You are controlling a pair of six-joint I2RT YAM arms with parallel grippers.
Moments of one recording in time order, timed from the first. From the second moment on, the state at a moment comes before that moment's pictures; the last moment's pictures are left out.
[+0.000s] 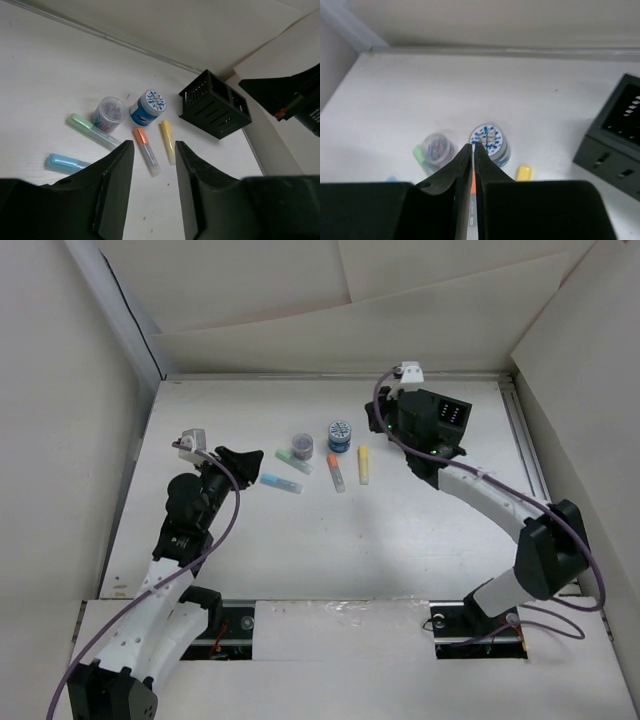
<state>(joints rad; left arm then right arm) -0.25 0.69 0.50 0.18 0.11 -0.64 0.52 1.48 1.15 0.20 0.18 0.31</state>
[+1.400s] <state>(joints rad) -0.26 0.89 0.45 0.41 0.20 -0.59 0.58 2.21 1.70 -0.12 0.28 0.36</state>
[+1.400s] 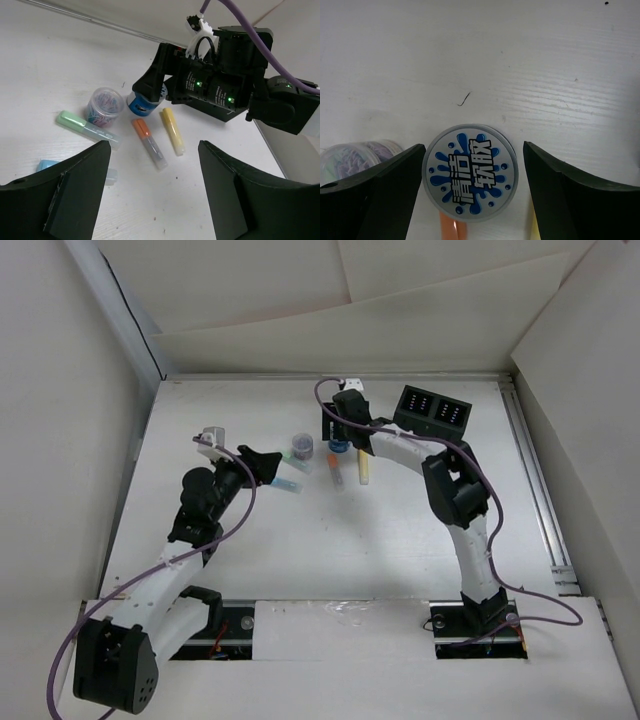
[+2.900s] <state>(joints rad) -0.29 0.97 0.42 0.45 0.26 -0.56 0.06 1.80 1.52 -0.25 0.37 0.43</state>
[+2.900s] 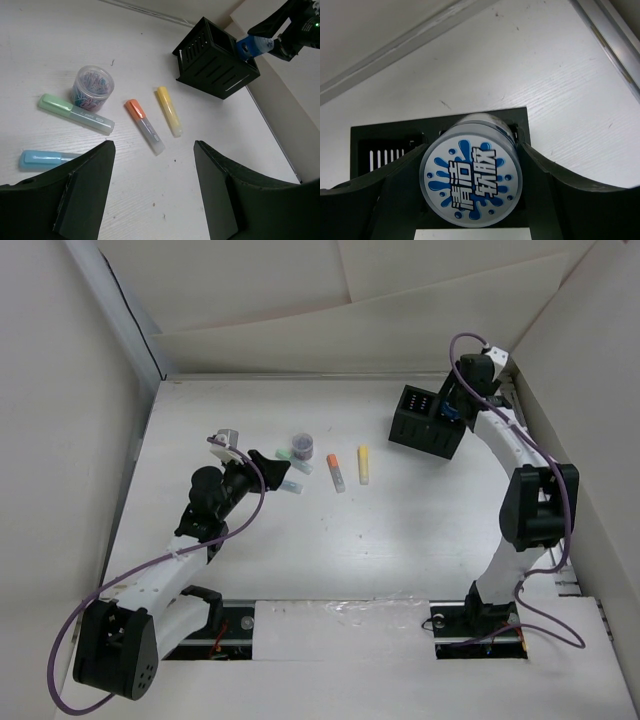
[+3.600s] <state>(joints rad) -0.29 0.97 0.42 0.45 0.27 -0.56 0.10 1.76 1.49 -0.23 0.40 0.44</state>
